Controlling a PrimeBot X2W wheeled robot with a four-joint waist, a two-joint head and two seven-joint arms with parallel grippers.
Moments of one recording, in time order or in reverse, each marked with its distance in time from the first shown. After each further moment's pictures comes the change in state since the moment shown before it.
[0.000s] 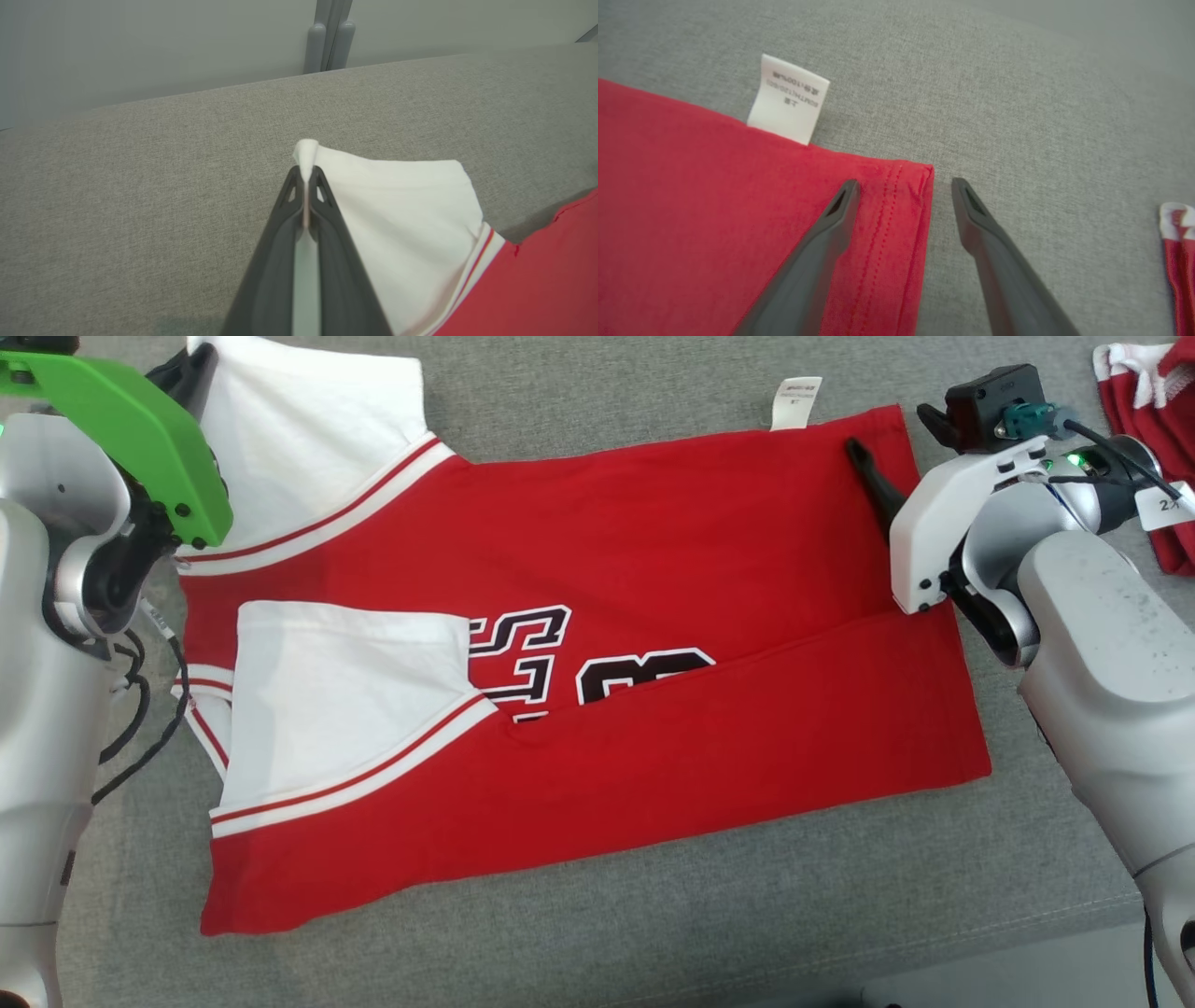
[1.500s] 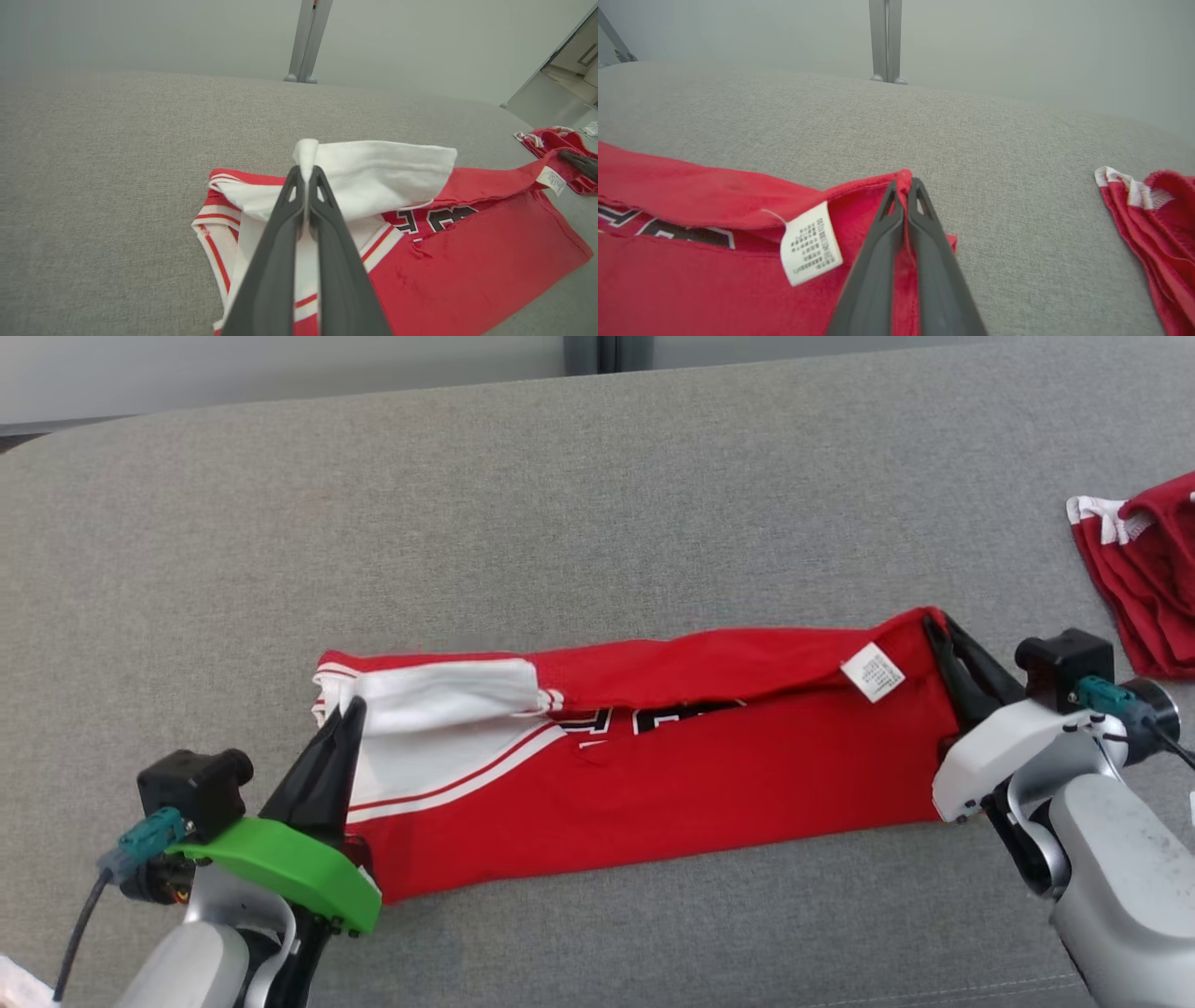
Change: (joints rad) left arm 0.746 -0.019 -0.023 -0.420 -0.023 0.085 -0.476; right arm 0.459 -0.048 -0.128 -0.177 0.034 0.000 -0.317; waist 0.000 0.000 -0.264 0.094
